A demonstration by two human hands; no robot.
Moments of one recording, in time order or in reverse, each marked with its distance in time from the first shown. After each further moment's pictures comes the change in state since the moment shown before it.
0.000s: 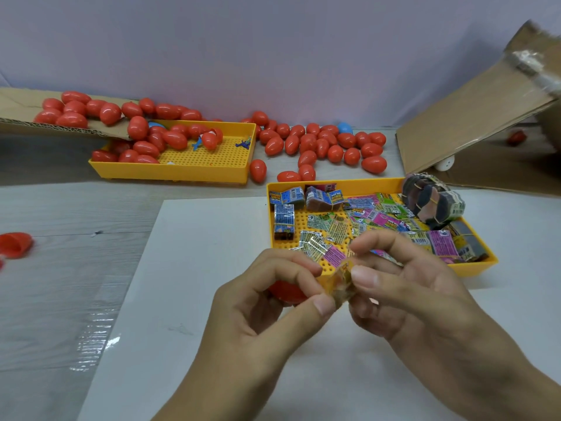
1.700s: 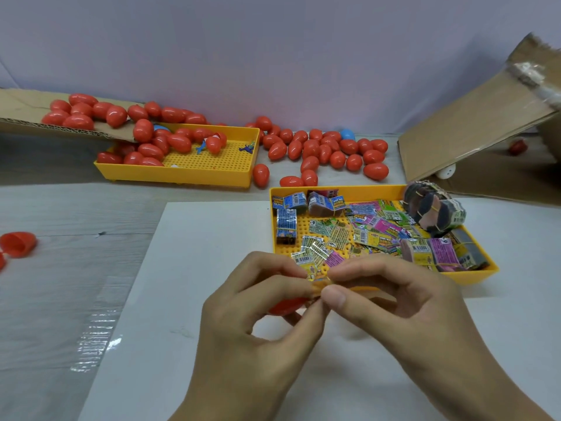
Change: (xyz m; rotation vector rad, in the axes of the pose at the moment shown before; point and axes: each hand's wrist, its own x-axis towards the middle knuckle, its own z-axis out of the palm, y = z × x) left_hand 0.001 -0.002 0.002 0.453 0.147 0.311; right_hand 0.000 0.012 0.001 -0.552 0.178 -0.217
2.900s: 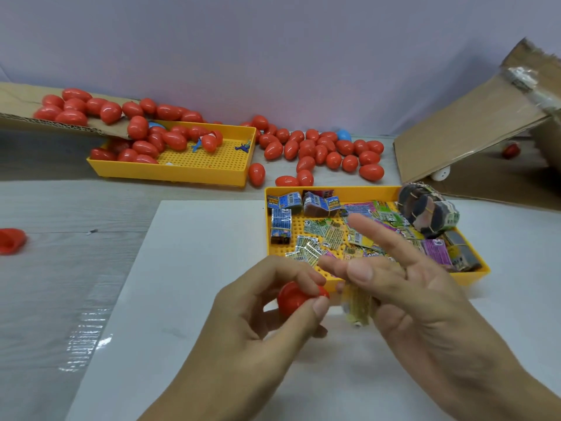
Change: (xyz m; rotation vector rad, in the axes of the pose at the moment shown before) left_hand 0.000 -0.001 -0.001 -0.350 -0.180 -0.296; right_hand 0.010 -0.007 -0.011 0.648 -0.086 0.222
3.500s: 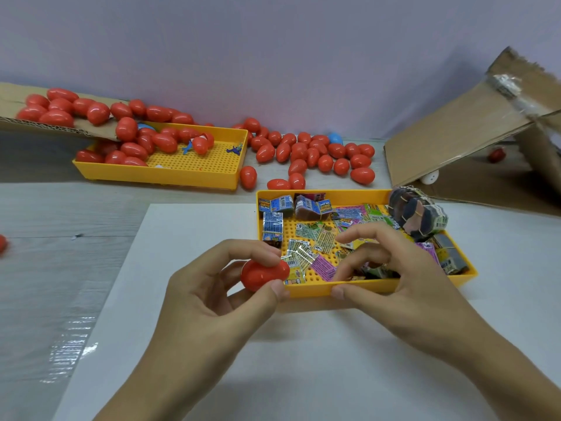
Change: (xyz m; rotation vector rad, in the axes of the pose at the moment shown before) left_hand 0.013 0.001 -0.019 -0.055 0.133 -0.002; right_hand 0.020 -0.010 -0.036 -1.199 -0.058 -0.255
